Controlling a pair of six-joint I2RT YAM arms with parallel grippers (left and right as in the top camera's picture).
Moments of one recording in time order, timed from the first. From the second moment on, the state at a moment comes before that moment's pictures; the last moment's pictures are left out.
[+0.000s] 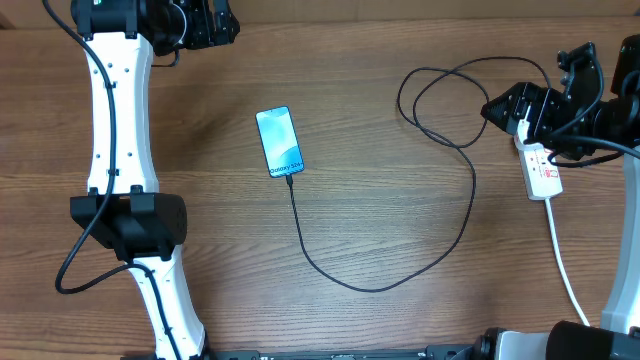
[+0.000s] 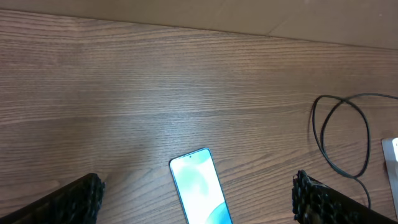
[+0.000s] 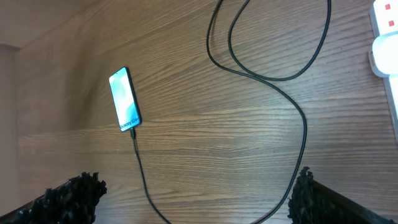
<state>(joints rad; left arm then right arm) 0.03 2.25 2.57 -1.28 0.35 -0.13 -0.25 1.53 1.73 -1.35 -0.53 0.04</state>
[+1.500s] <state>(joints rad) 0.03 2.25 2.57 -1.28 0.34 -0.13 0.13 0.10 0.12 0.10 -0.09 0.19</state>
